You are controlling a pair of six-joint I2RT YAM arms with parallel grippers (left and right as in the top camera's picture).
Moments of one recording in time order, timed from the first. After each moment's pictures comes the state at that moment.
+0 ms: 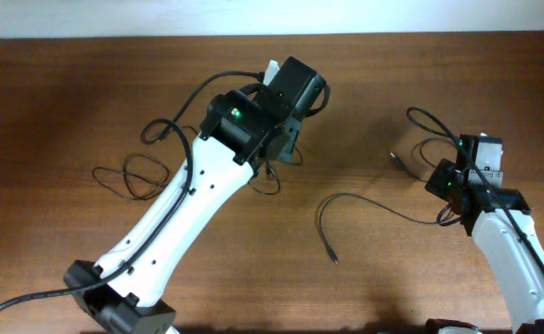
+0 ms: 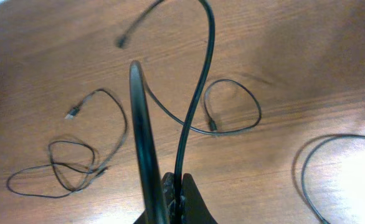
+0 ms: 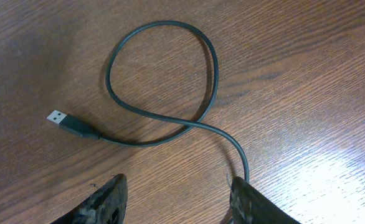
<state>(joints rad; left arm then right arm) -0.66 1.75 1.90 -1.30 -0.37 -0.28 -0.11 1.33 0.80 -0.49 0.17 0.39</state>
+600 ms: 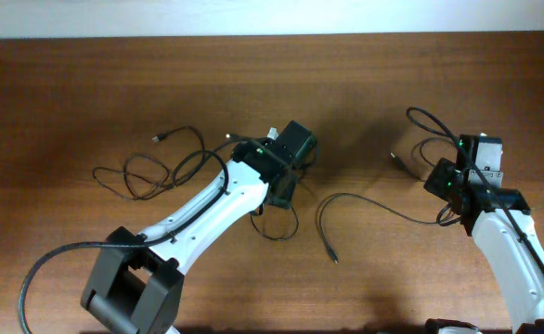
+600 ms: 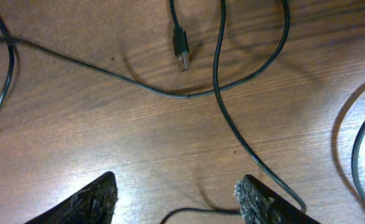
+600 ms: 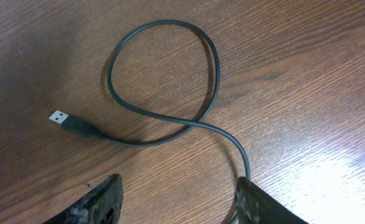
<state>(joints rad) -0.66 1.75 1.32 -0.94 -0.22 -0.35 -0.11 1.33 0.80 -0.49 0.17 0.39</state>
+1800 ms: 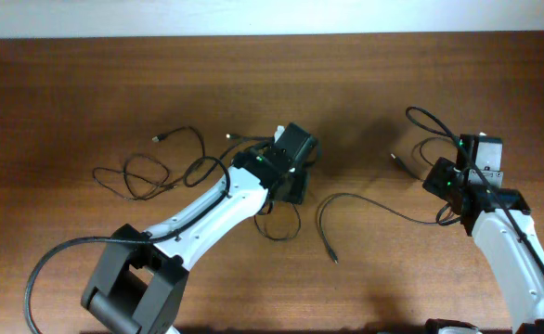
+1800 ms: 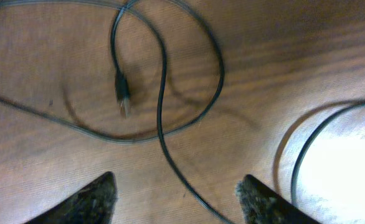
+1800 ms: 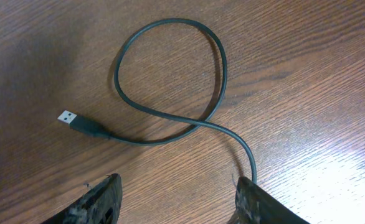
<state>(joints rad) -0.66 1.75 1.24 -0.68 -0.12 -0.36 -0.11 1.33 0.80 -0.48 0.15 0.39</state>
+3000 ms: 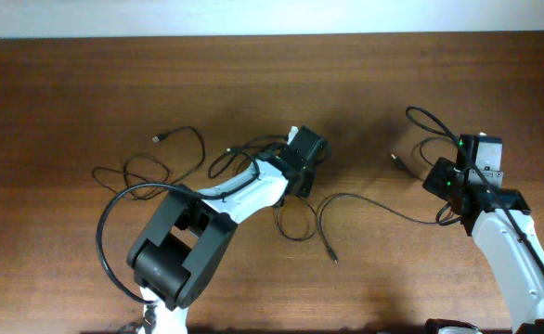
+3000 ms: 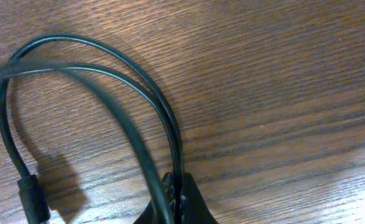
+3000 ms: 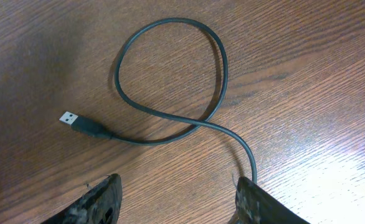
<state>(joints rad) -0.66 2.01 1.26 -0.42 -0.17 -0.30 -0.11 1.33 0.80 -0.48 0.15 0.39</state>
